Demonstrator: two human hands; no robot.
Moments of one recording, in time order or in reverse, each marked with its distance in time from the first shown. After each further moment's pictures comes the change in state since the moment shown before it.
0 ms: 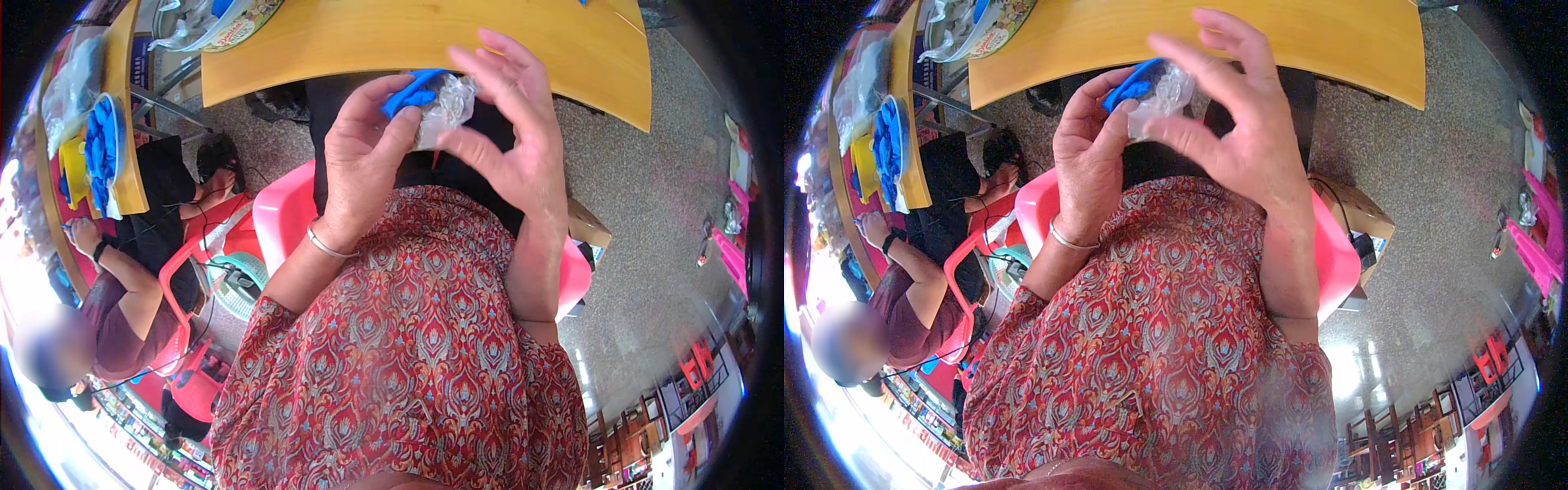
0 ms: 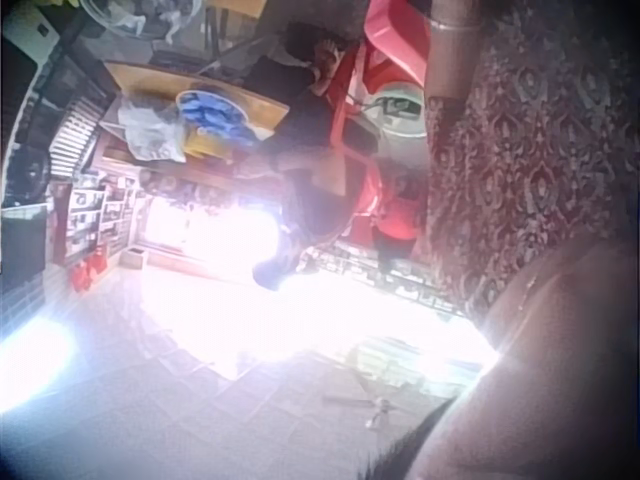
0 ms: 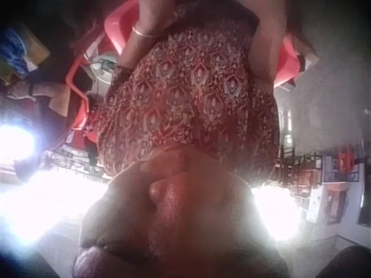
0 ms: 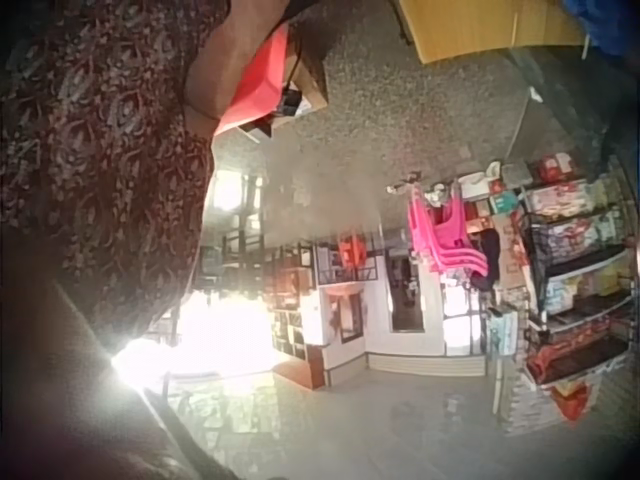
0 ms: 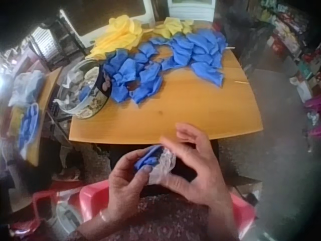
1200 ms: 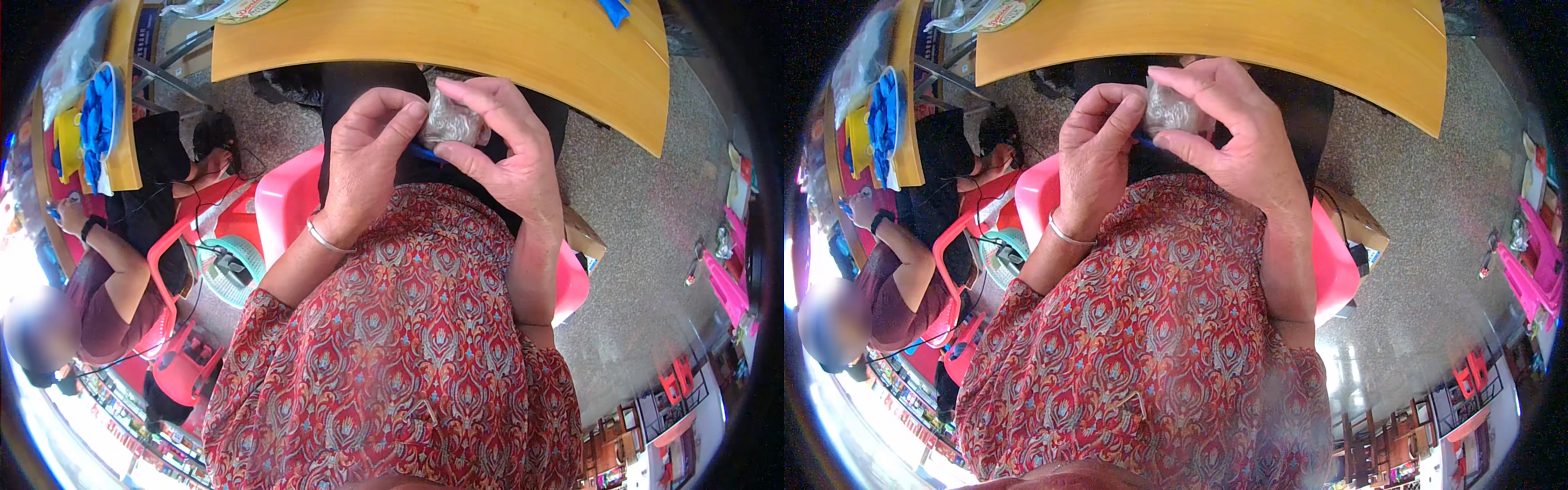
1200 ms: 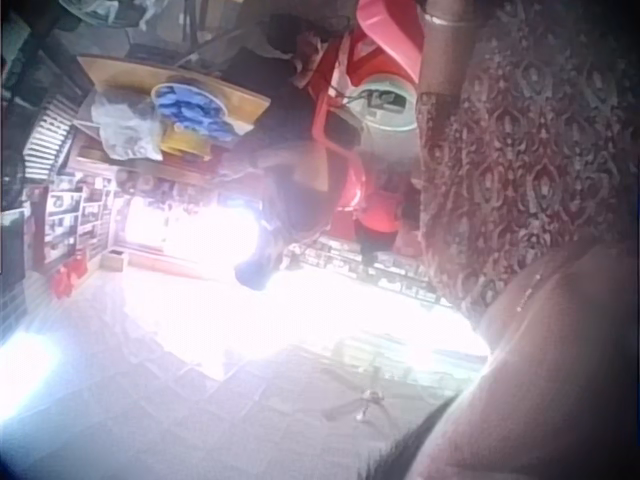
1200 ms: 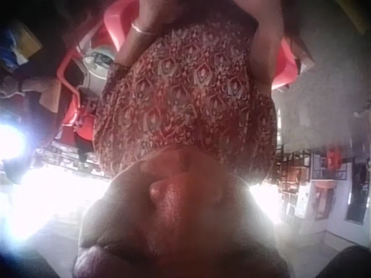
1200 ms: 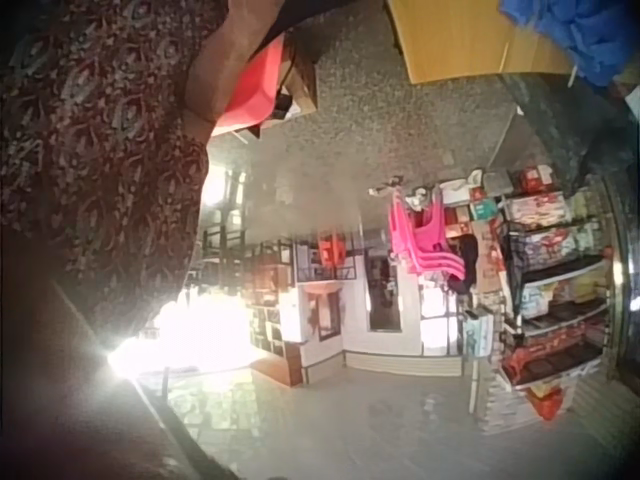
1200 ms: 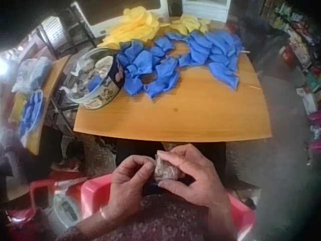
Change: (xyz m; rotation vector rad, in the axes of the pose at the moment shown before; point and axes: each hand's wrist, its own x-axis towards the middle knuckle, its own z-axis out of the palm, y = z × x) left_hand -0.004 -0.002 -0.024 -0.018 0.070 -0.124; right_hand -0.001 0.003 0.023 0.223 -0.154 0.035
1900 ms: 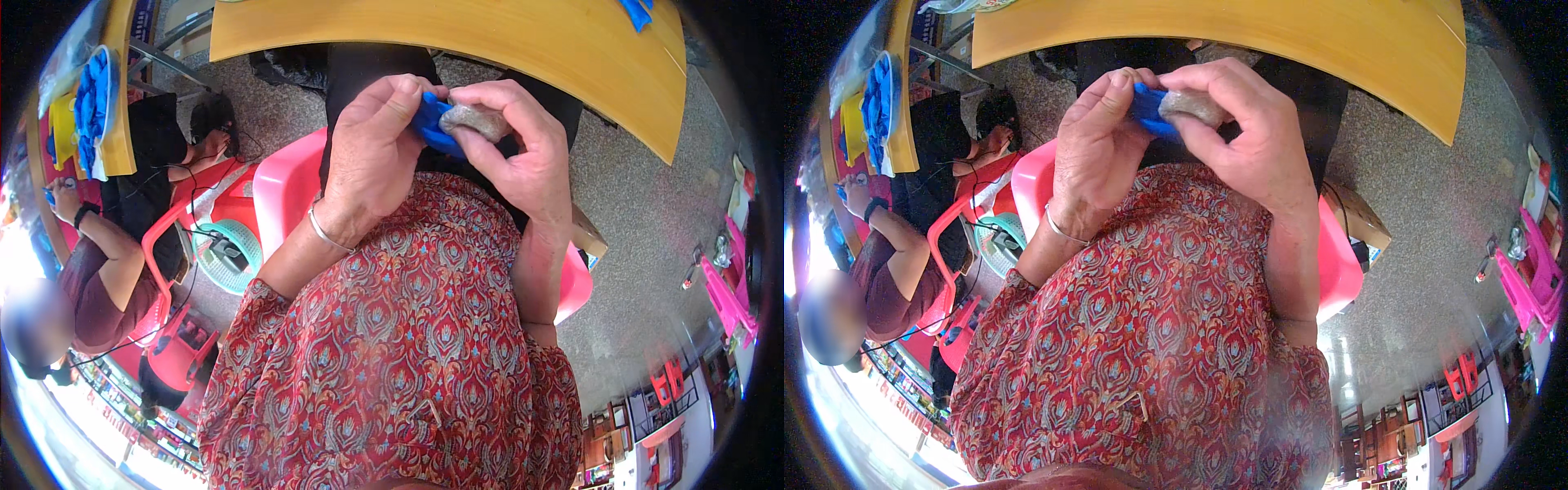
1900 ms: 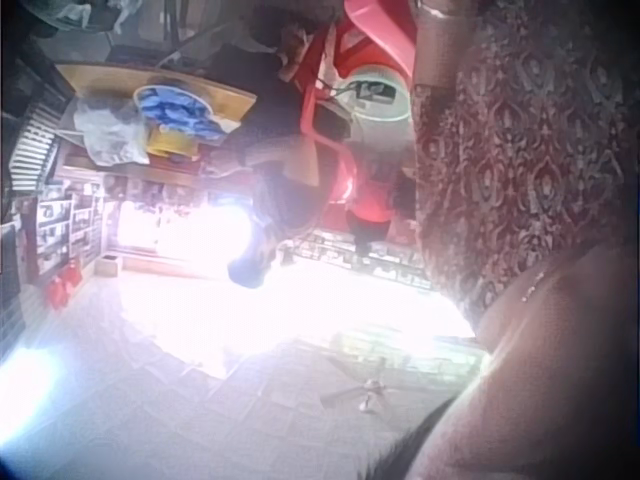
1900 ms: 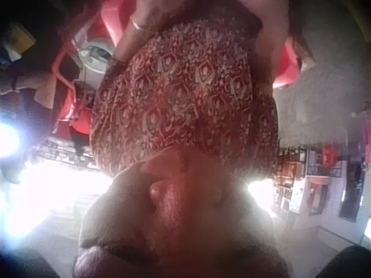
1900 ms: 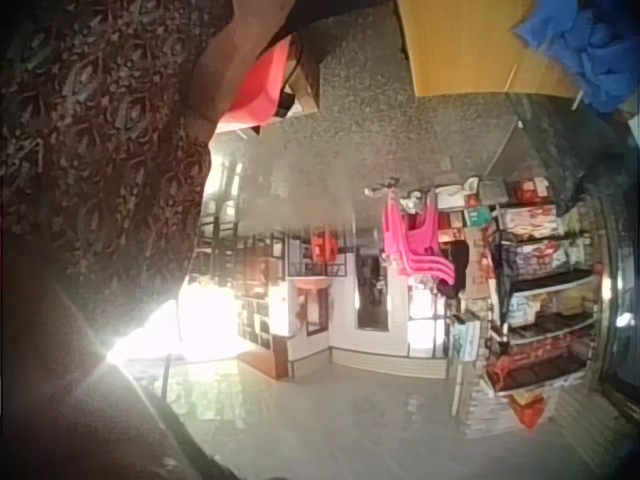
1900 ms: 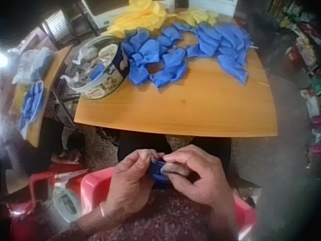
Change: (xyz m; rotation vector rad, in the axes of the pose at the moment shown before) left_hand 0.001 0.001 -0.003 -0.456 0.006 -0.189; right_hand -0.003 0.000 0.008 0.001 -0.057 0.103
